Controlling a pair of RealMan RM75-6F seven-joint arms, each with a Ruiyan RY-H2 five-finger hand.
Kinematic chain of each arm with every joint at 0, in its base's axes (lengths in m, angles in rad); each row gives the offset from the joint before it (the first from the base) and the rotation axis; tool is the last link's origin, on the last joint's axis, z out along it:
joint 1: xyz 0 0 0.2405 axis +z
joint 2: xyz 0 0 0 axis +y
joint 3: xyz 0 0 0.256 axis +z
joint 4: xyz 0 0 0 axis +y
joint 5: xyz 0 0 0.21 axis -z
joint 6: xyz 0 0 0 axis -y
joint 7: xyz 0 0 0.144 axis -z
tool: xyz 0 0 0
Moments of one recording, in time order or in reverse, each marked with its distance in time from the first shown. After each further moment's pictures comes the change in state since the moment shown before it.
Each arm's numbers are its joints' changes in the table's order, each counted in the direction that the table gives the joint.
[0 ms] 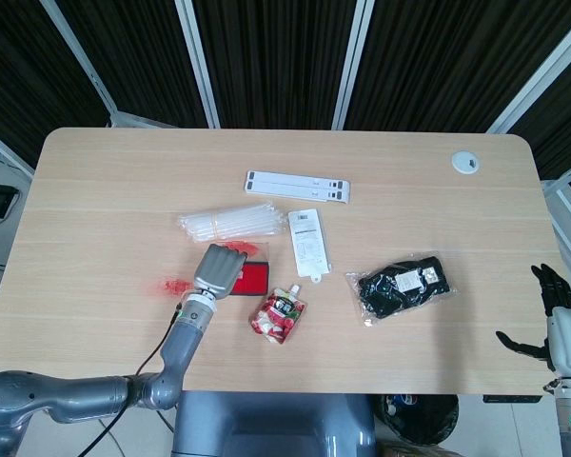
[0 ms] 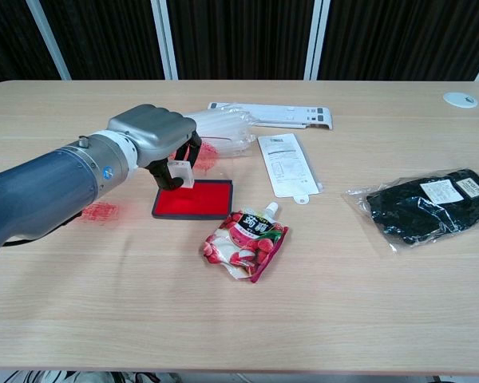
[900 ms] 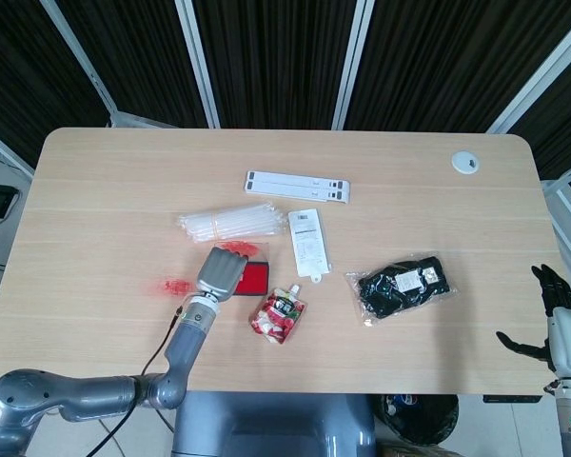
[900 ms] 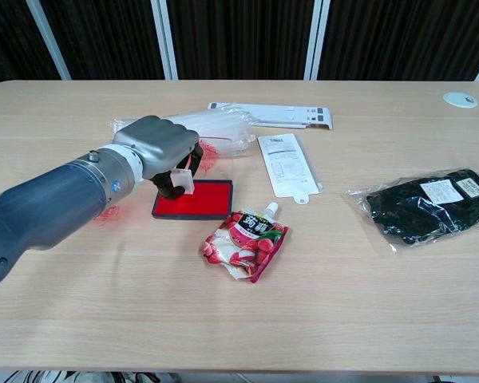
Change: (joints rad) left arm -0.027 -0.041 0.044 0.073 0.042 0.004 0.002; right arm 0.000 0.001 -0.001 0.003 -0.001 0.004 -0.009
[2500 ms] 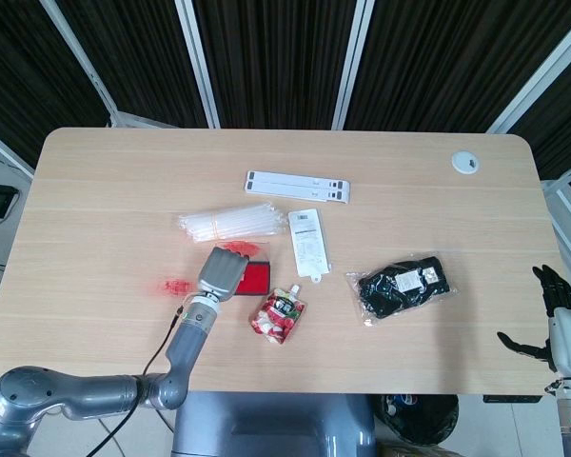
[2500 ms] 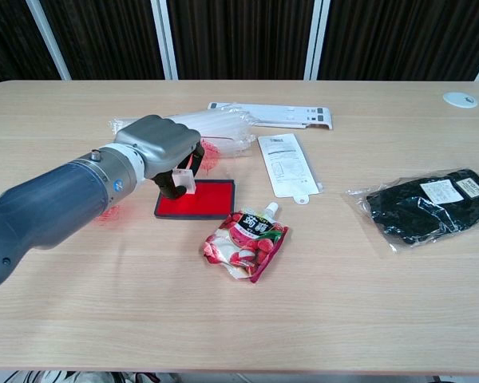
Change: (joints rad) left arm -0.023 0.004 0.010 -0.012 0.010 -0.022 0.014; right arm -0.001 0.000 -0.001 0.005 0.000 0.002 -0.008
